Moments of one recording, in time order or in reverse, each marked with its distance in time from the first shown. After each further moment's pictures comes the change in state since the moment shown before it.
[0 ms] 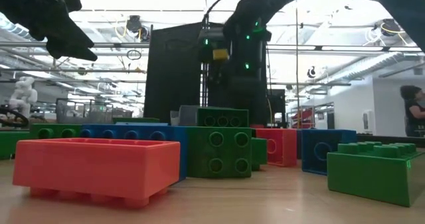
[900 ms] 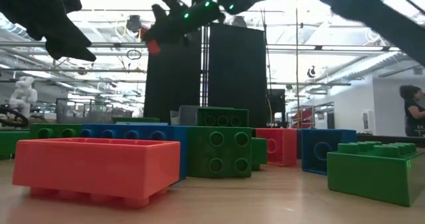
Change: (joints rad) left arm 0.000 0.008 0.000 0.001 0.048 -0.005; right arm -0.131 0.213 0.665 0.743 -0.057 -0.068
